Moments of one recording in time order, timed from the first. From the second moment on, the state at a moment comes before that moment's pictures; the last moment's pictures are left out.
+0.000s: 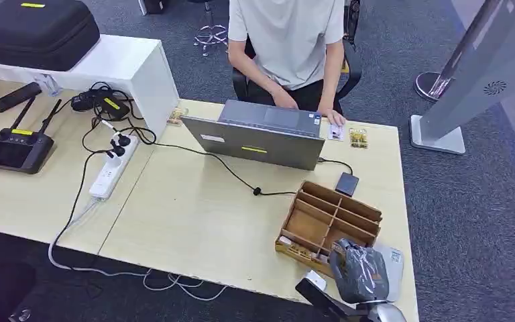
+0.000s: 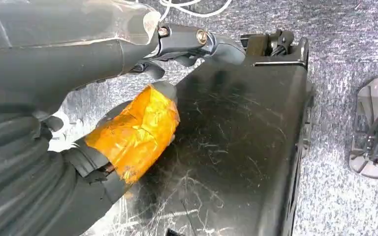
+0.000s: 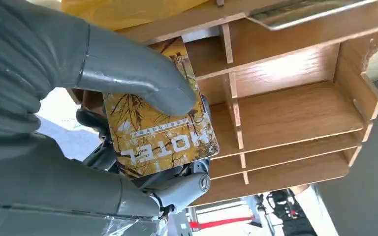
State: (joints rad) left arm -0.12 -0.27 0.00 -0.23 -1.52 -0.28 0.01; right arm 0.05 0.06 0.27 -1.33 1.12 -0.23 -0.44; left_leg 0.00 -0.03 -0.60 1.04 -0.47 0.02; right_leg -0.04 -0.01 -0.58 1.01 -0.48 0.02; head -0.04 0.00
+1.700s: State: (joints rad) left arm -0.15 -0.25 -0.28 -0.21 -1.52 -0.42 -0.09; right arm -1.00 0.24 0.02 -0.74 1.13 -0.16 -0.10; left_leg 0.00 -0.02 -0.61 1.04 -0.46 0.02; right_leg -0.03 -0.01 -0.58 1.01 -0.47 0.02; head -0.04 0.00
